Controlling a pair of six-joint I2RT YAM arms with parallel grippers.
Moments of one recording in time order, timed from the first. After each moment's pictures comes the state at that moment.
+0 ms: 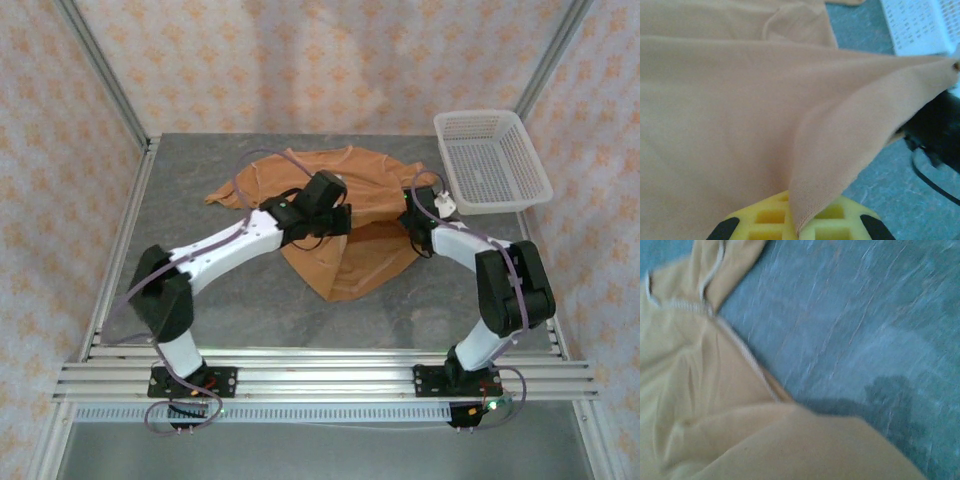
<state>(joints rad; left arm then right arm) -0.73 1.77 1.48 -0.54 0.02 -0.73 0.26 1.63 0.91 -0.19 0.26 0.96</state>
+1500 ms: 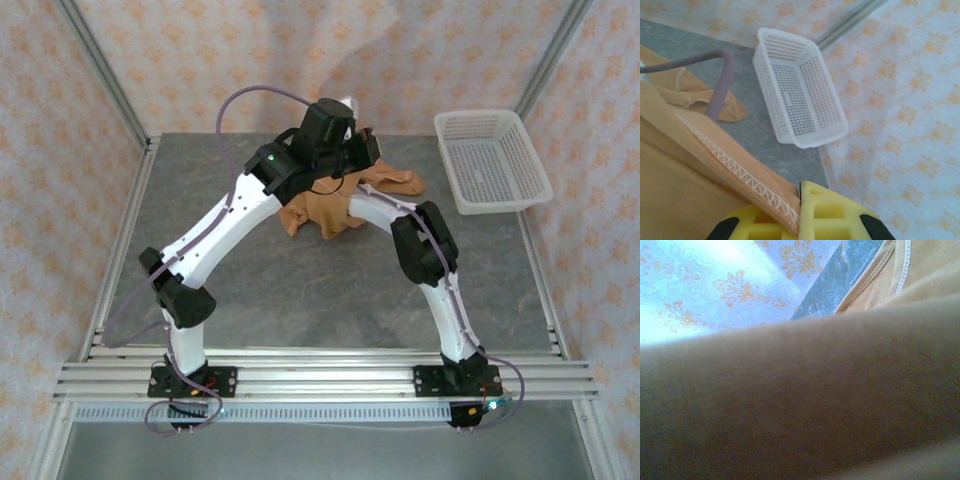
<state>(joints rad) -0.74 1.87 2.19 -0.78 -0.01 -0.85 0.61 2.36 1.89 -0.06 0.25 1.31</state>
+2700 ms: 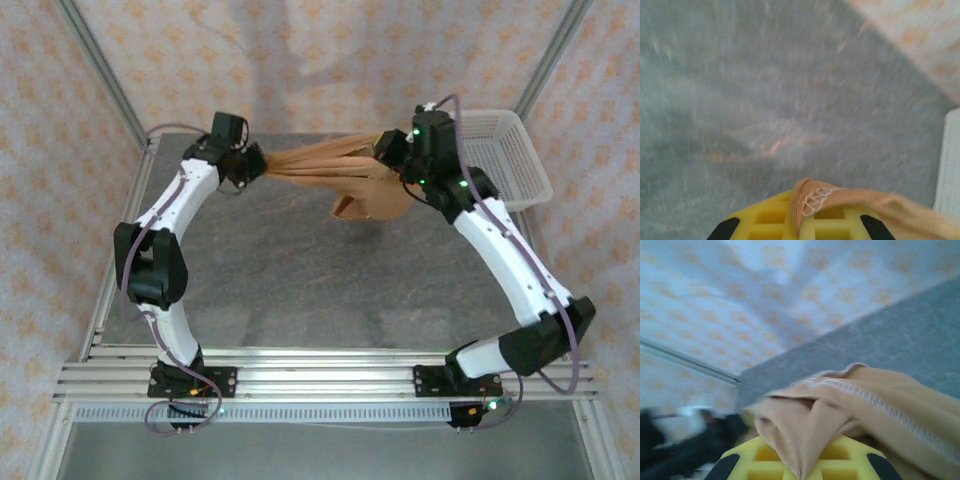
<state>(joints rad) -0.15 1.86 1.61 -0.65 0.21 -0.76 0.44 1.39 1.58 -0.56 0.00 0.77</state>
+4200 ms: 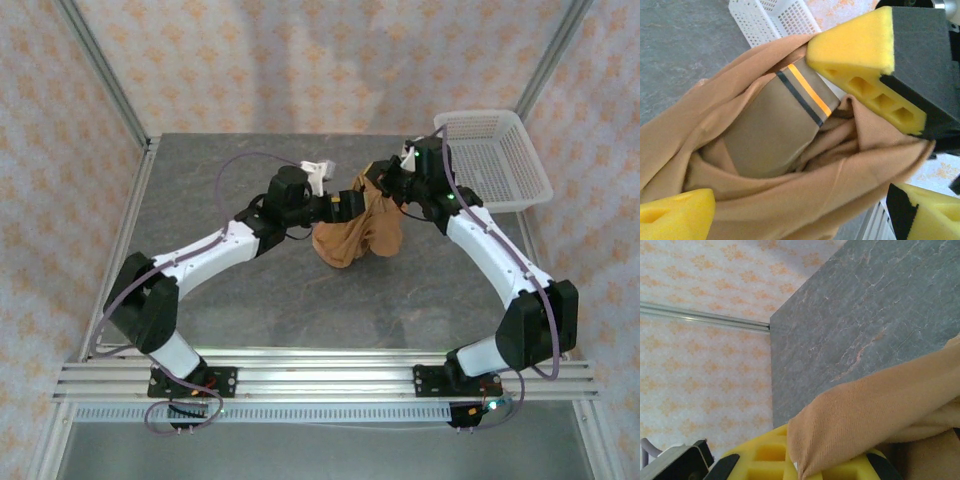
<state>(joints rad) -0.61 1.62 1.18 0.10 0.39 -0.72 0.32 1.43 1.23 -0.28 -0.42 1.02</state>
